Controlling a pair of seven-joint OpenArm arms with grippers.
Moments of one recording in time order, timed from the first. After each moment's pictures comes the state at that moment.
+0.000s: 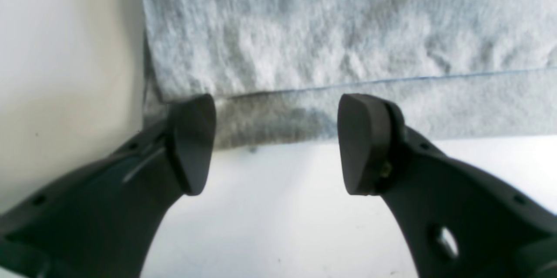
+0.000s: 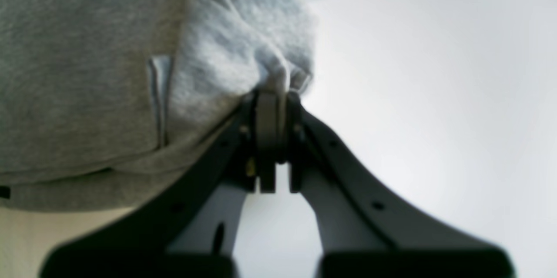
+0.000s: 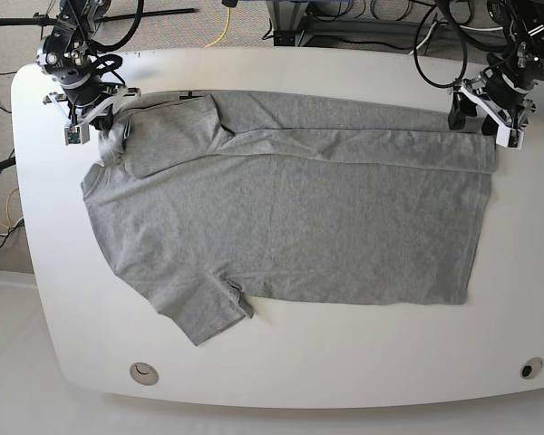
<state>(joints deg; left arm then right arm) 24.1 -15.0 -33.4 94.0 -26.8 -37.4 42.3 -22.9 8.5 31.8 96.3 12.6 28.2 -38.3</state>
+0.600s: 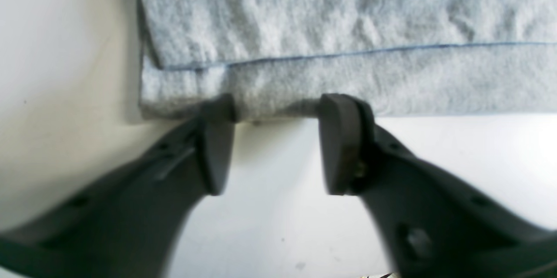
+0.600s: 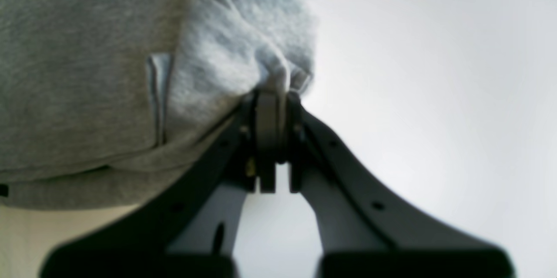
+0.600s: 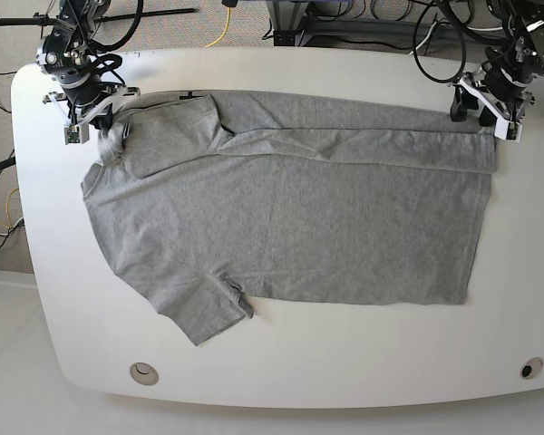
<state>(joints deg) 25.5 -14.9 -33.4 93.7 -26.1 -37.2 41.8 -23.0 8.5 31.9 96.3 12.3 28.2 -38.5</state>
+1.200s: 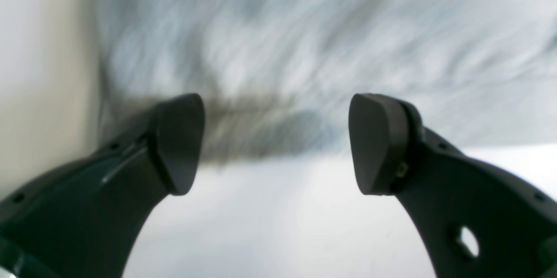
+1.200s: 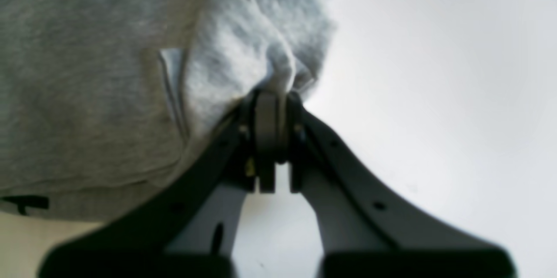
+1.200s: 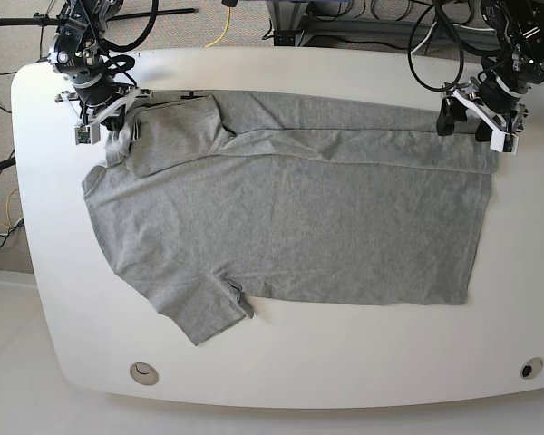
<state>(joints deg) 22.7 -13.5 -33.8 96.1 -28.2 -37.1 45.4 -23.0 5.3 30.5 97.6 12.3 28.3 -40.5</state>
